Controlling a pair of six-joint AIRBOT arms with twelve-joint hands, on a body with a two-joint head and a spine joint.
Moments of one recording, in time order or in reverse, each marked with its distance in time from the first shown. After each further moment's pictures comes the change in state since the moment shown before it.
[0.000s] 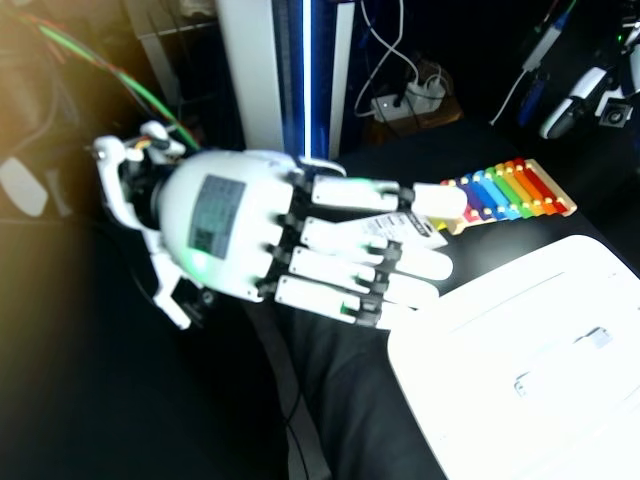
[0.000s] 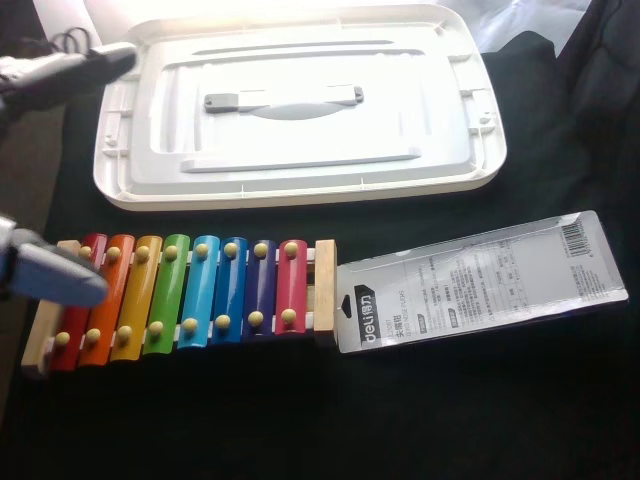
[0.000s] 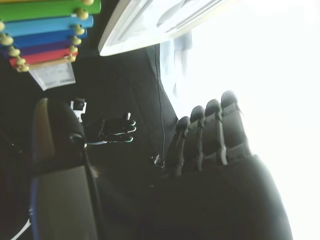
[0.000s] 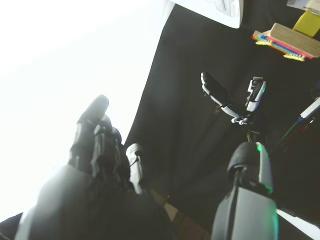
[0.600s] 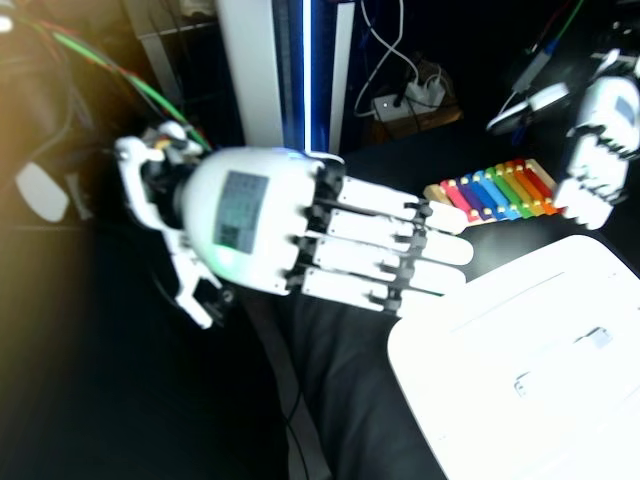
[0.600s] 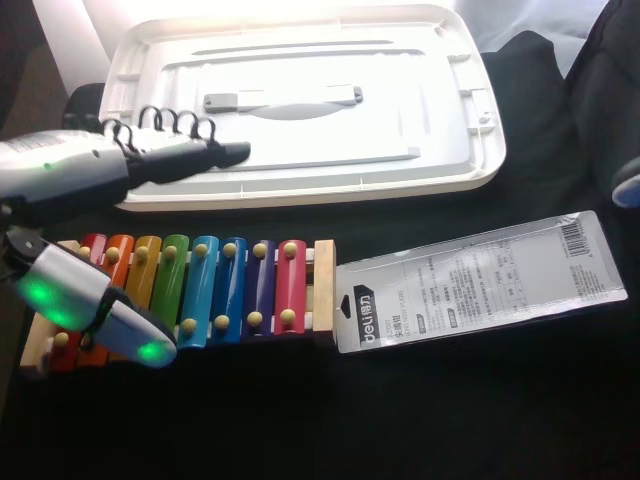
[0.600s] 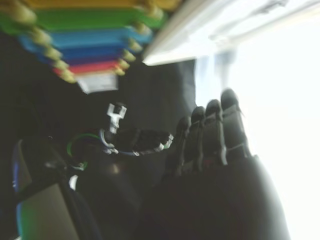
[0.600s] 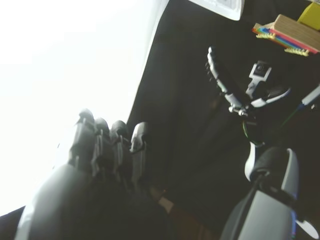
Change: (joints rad) left arm -0.155 -0.138 0.069 0.436 0.223 -0.302; right arm 0.032 -0.032 0.010 -0.031 0.000 0.004
